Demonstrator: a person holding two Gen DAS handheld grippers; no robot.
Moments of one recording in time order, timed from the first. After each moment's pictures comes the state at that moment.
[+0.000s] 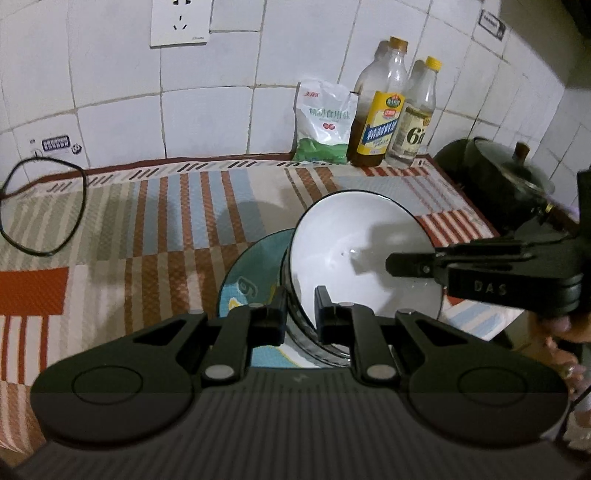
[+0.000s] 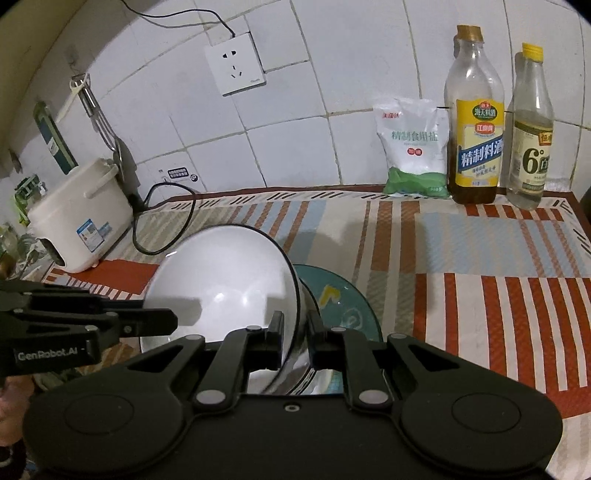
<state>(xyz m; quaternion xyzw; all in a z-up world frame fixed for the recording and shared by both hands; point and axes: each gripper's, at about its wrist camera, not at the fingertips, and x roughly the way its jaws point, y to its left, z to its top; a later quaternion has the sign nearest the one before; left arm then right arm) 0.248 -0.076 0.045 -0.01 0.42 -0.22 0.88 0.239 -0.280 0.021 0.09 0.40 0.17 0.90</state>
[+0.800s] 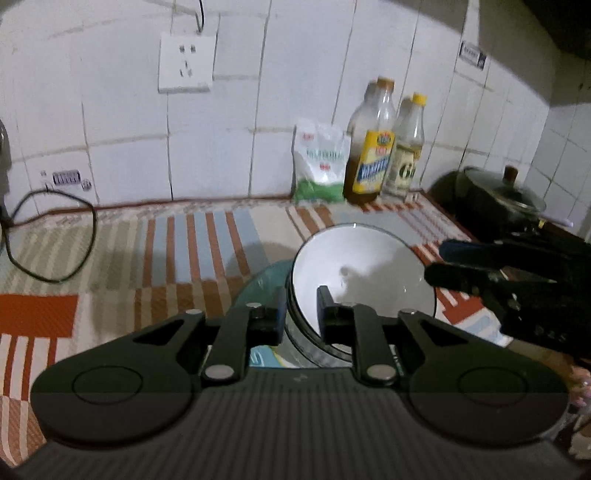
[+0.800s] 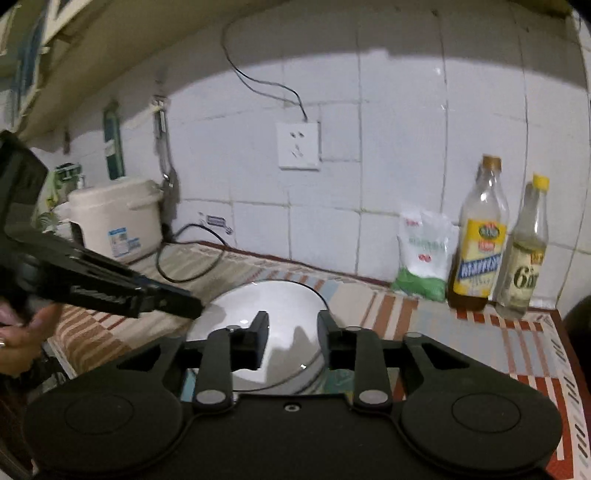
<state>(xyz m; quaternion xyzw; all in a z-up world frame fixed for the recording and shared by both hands) 0.220 -0.060 0.049 -0.02 0.33 -0.23 0.92 0.164 -0.266 0.041 -0.03 0.23 0.20 0.95</state>
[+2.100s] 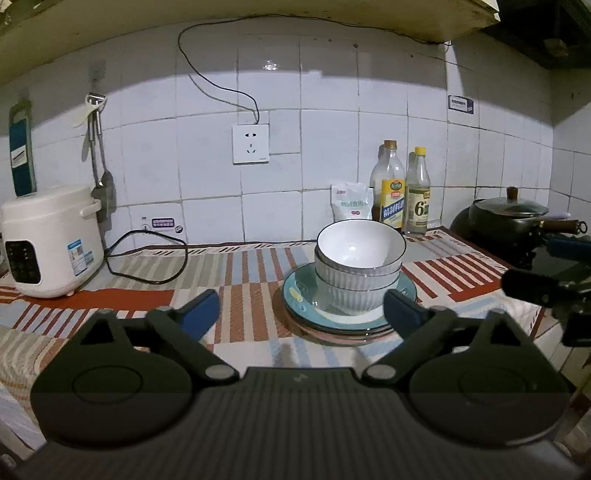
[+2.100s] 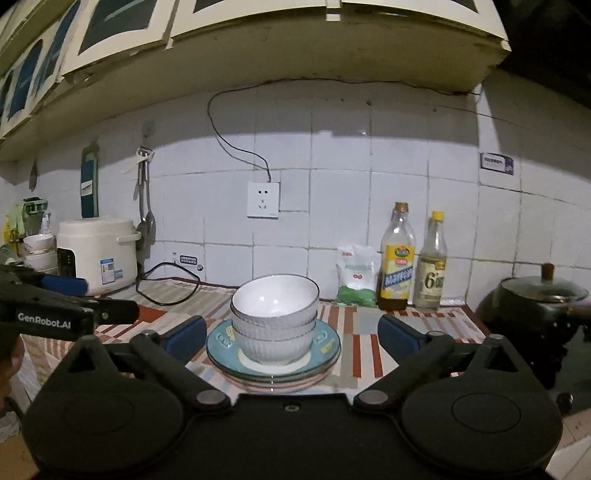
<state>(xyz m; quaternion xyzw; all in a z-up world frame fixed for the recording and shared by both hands) 0.021 -0.026 0.051 0.01 0.18 -0.13 0.97 -0.036 -0.236 0.038 -0.02 0.12 0.06 0.99</state>
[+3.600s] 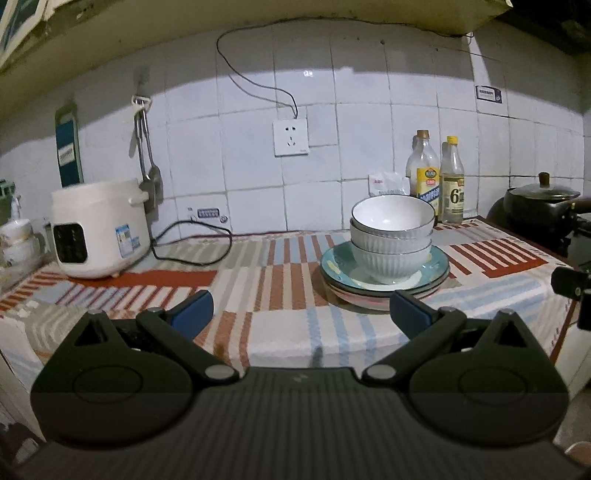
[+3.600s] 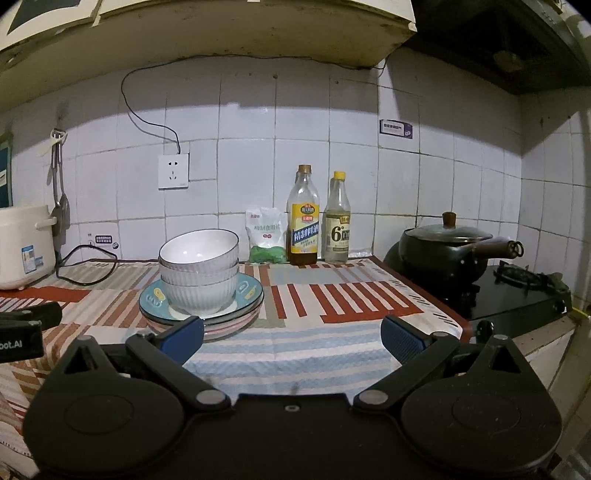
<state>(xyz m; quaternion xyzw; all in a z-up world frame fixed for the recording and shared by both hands) -0.022 -0.026 0.015 0.03 0.17 -0.05 0.98 -0.076 -0.216 0.004 -0.01 0.15 -0.12 0.98</state>
